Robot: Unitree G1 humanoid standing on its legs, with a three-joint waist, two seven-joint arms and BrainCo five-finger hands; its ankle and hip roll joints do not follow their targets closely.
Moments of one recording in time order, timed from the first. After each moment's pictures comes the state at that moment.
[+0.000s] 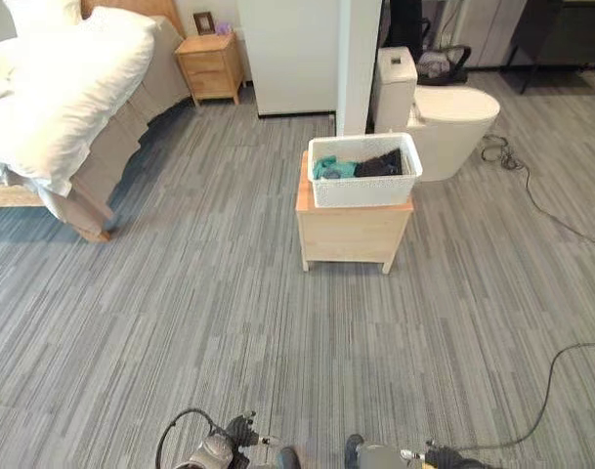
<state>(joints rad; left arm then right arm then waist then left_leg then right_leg) -0.20 0.14 -0.48 1.24 -0.04 -0.06 -0.01 -0.10 -0.32 0.27 1.35 0.21 -0.07 0.05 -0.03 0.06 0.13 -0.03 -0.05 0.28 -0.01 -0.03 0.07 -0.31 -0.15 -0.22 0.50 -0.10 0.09</state>
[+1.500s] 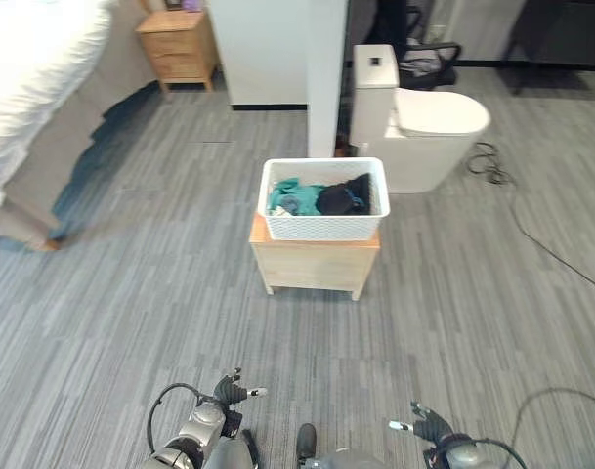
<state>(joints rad) -0.24 0.17 -0.36 1.20 -0.16 -0.09 0.07 -0.01 -0.36 0.34 1.08 0.22 -0.08 0.02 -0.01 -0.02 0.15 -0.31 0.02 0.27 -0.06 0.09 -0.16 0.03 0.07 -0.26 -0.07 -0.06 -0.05</state>
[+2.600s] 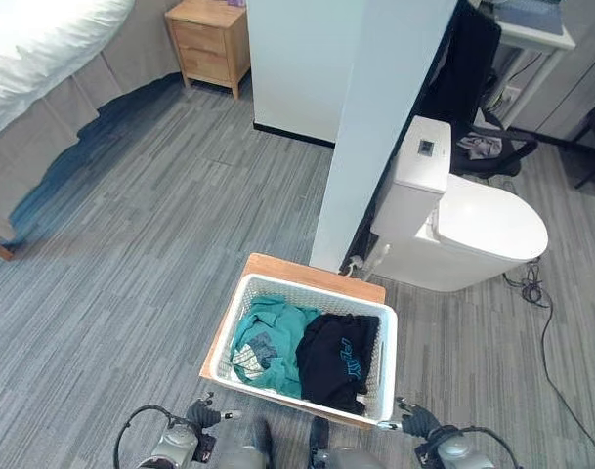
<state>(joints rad) -0.15 0.26 -0.33 1.24 -0.15 -0.09 0.03 -0.02 -0.36 0.37 1.08 0.10 -0.09 0.07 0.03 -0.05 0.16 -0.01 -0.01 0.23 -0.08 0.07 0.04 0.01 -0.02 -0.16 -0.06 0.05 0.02</state>
